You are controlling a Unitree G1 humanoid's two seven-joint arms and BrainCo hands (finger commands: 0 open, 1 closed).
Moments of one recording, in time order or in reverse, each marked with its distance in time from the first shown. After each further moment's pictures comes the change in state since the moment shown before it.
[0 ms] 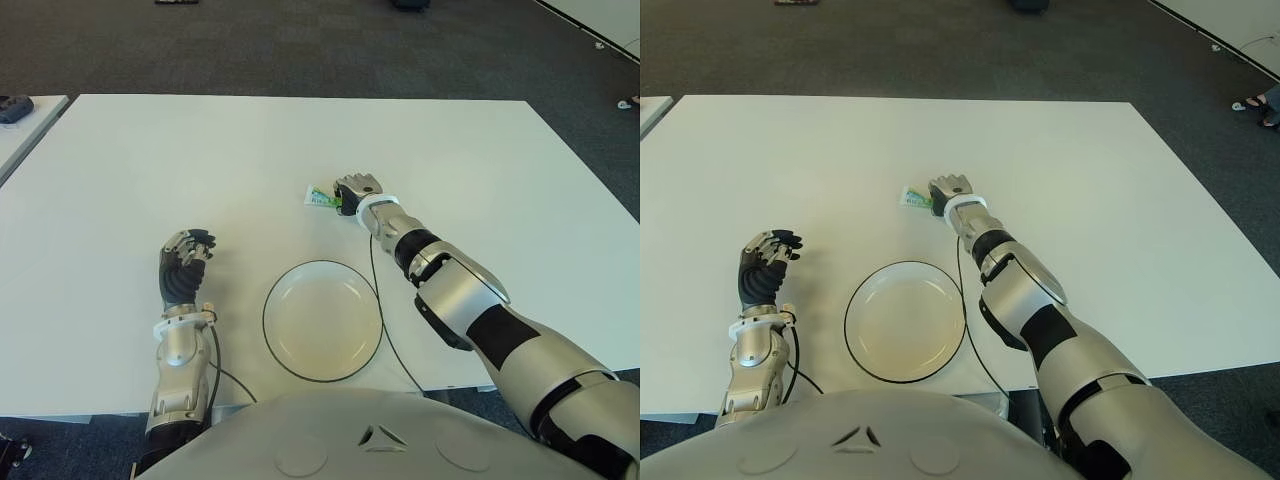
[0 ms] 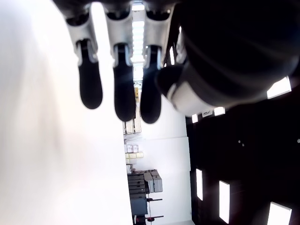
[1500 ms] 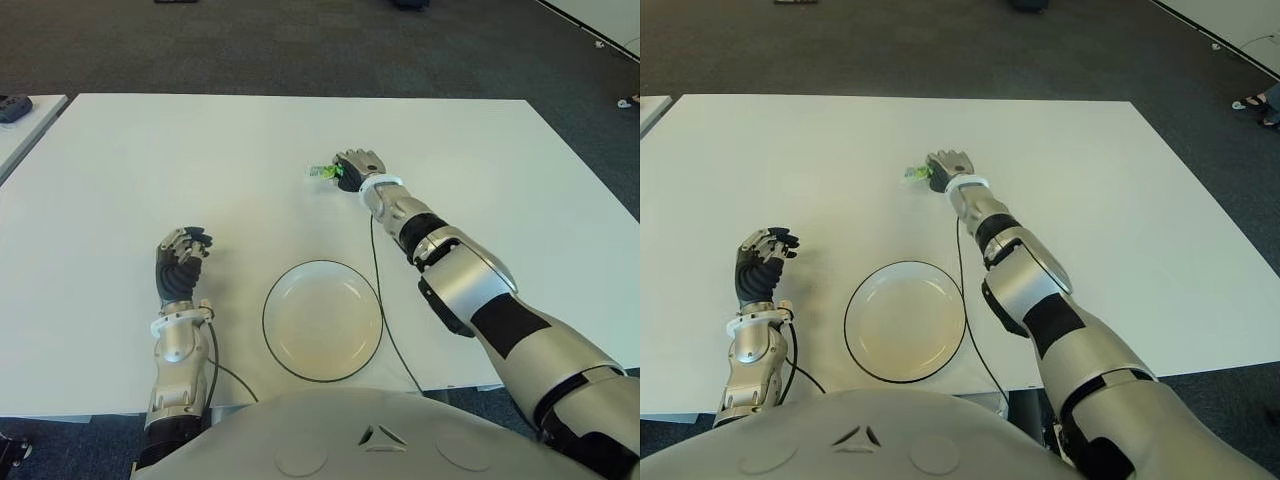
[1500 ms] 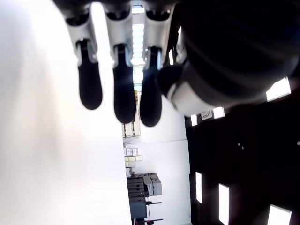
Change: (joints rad) left arm -0.029 0.005 0.027 0.042 -0.011 -0.027 0.000; right arm -0.098 -0.040 -0.086 -0.018 0.058 -0.129 -0.057
